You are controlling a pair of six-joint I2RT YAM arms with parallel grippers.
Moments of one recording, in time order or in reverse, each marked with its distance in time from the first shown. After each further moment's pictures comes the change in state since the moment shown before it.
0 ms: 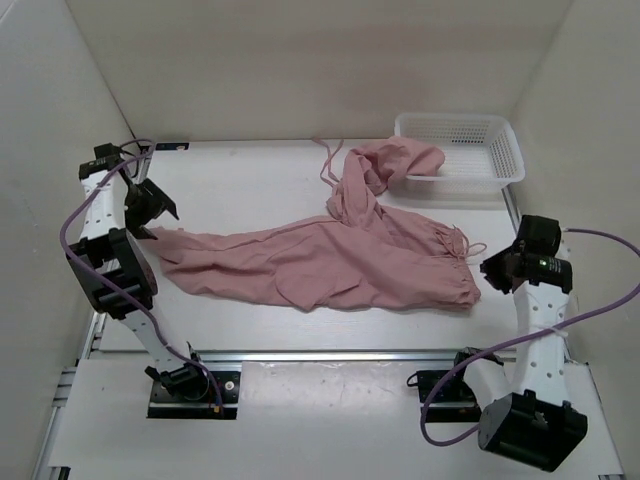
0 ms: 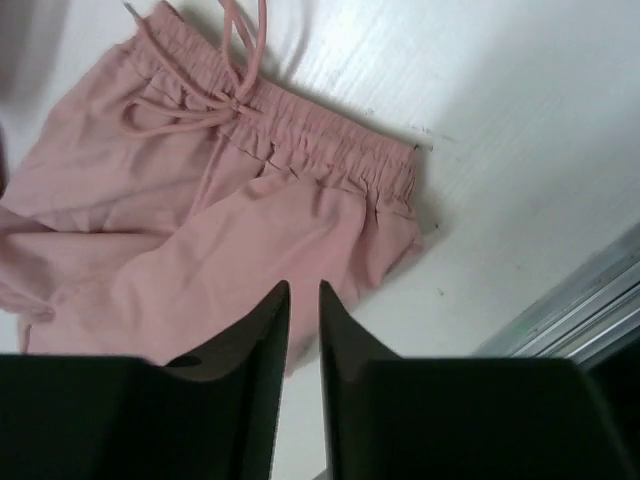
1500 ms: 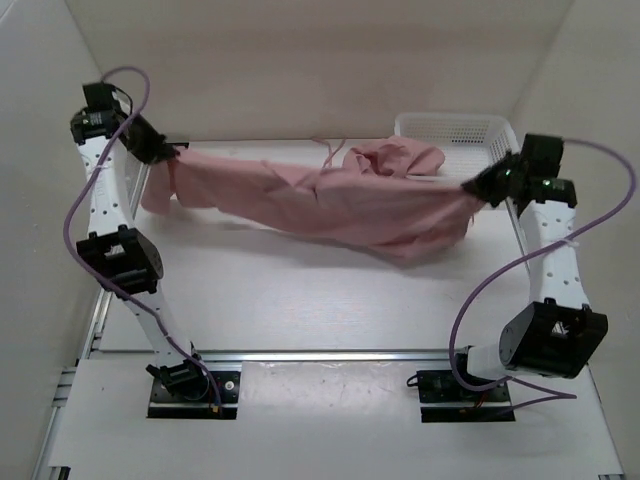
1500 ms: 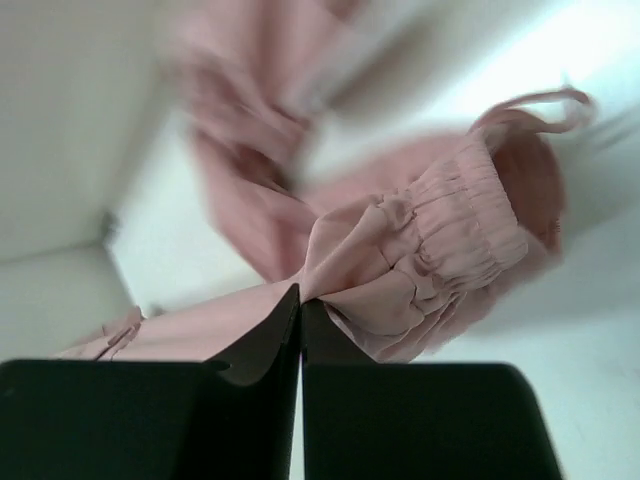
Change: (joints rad) left arm -0.077 0.180 0.534 -0.032 0.237 -0.142; right arm 0.093 0.496 0.420 0.219 -0.326 0.031
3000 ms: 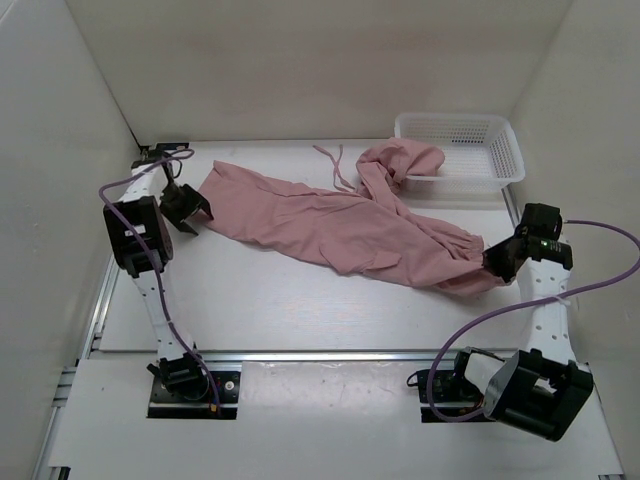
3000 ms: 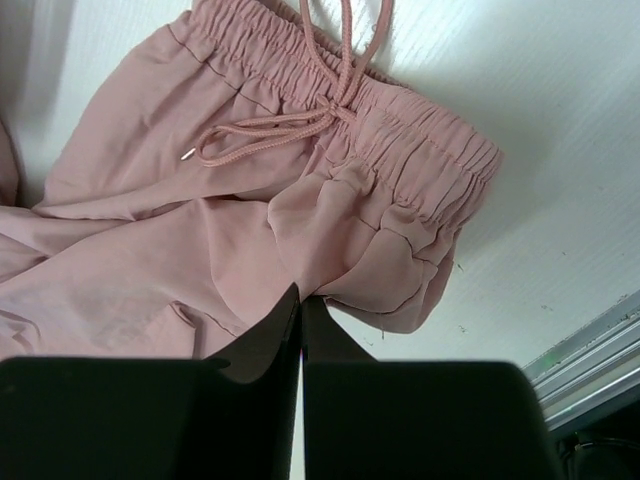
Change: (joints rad) left arm -0.072 0.264 -0.365 0.149 -0.163 0.008; right arm -0.135 -0.318 -0.416 -0.124 0.290 -0.034
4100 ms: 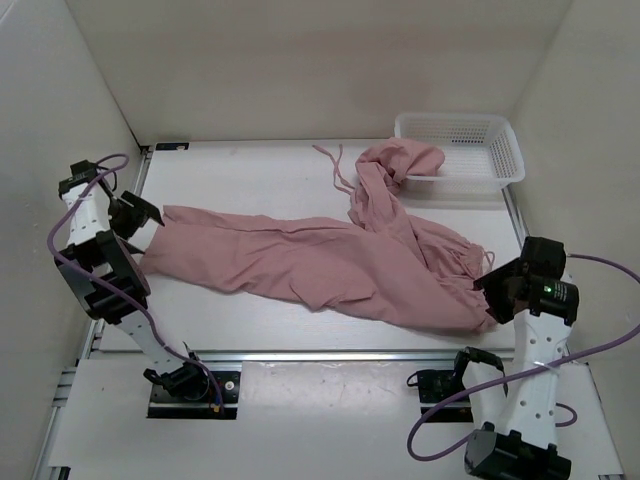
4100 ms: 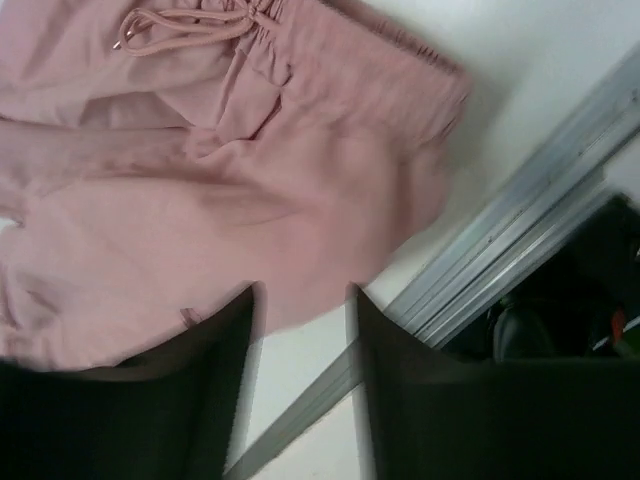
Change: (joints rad) left arm 0.281 -0.436 -0.250 -0.079 -0.040 0.056; right arm 0.010 -0.317 -0.014 -0.343 -0.009 0.003
